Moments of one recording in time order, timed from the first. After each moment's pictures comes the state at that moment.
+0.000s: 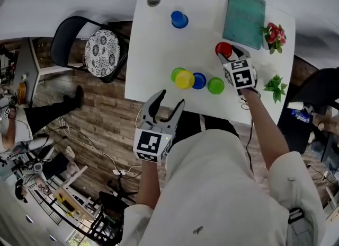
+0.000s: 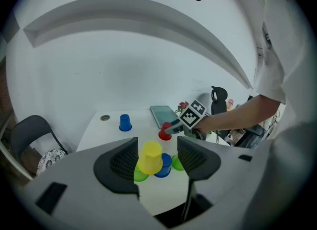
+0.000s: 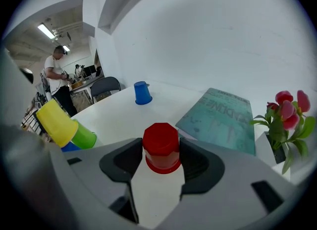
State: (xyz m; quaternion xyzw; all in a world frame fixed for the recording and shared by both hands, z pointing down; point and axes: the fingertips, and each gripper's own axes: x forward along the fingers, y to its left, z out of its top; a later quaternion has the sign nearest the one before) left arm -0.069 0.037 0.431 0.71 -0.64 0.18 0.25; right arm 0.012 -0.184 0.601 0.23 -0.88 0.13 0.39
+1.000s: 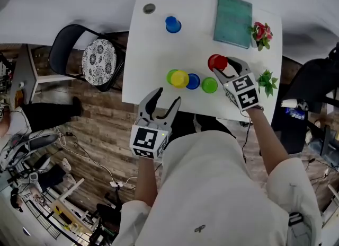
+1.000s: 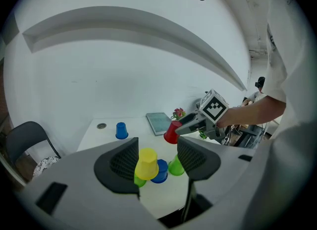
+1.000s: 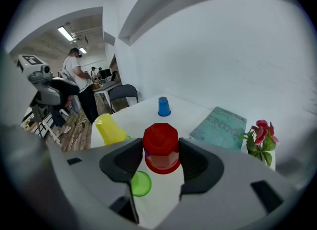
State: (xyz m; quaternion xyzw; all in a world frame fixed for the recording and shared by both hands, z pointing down) left arm -0.063 0.045 0.412 0.73 -0.63 0.15 0.21; right arm 0.036 -0.112 0.503 0.17 -0.91 0.10 0.36
